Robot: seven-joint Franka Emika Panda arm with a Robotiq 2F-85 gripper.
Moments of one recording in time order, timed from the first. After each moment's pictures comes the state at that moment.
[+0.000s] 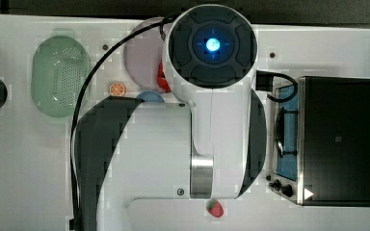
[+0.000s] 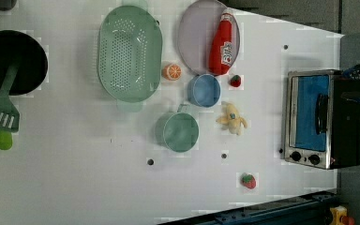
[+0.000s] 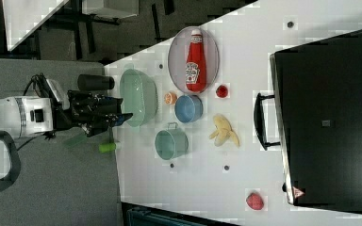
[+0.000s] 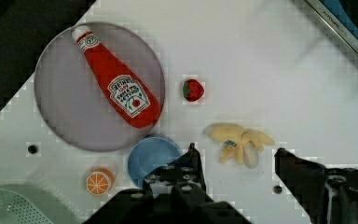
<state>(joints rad) 0.01 -0.01 -0.01 -1.77 -0.03 0.21 0.06</state>
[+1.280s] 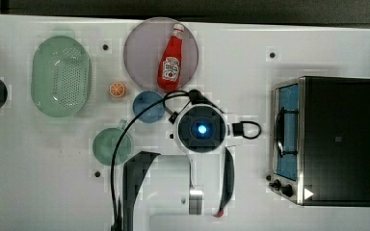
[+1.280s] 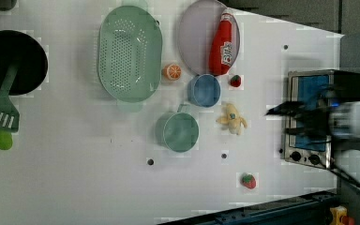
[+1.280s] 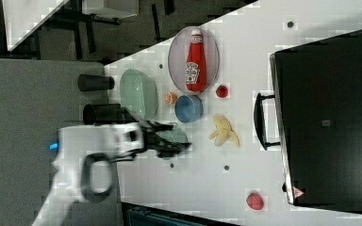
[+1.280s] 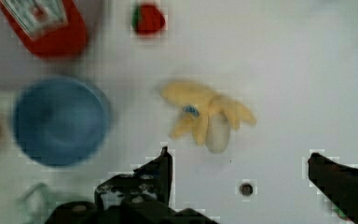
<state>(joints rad) 0.03 -0.05 -0.04 -2.38 -0.01 0.68 -0.15</state>
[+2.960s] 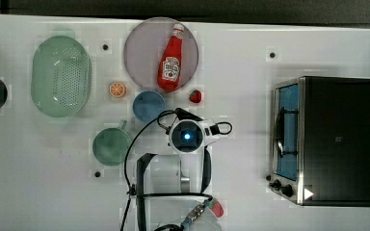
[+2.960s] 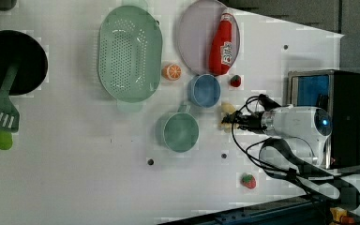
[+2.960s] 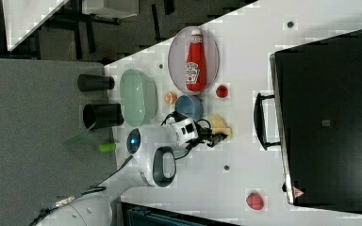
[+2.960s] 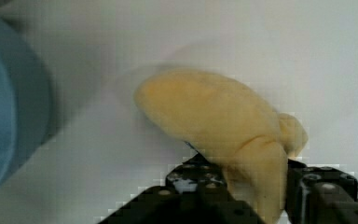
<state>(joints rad) 0.04 0.38 -0.02 -2.46 -0.03 1.22 -0.30</state>
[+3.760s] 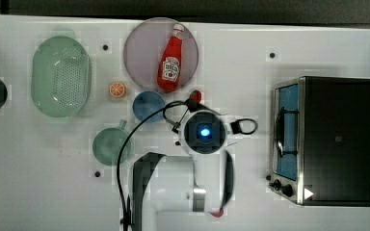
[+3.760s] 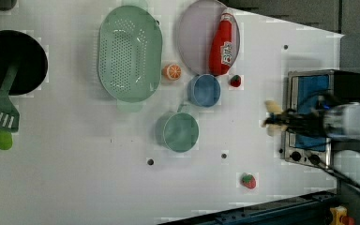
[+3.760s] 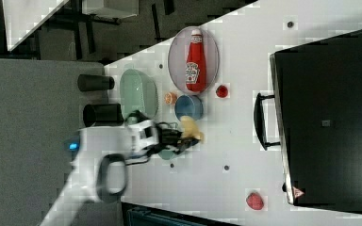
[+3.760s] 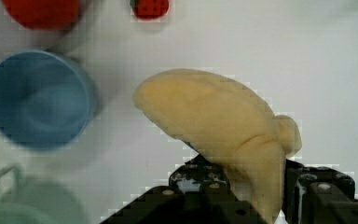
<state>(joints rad) 0.03 -0.07 -0.07 -2.40 -0.02 0.68 -0.30</state>
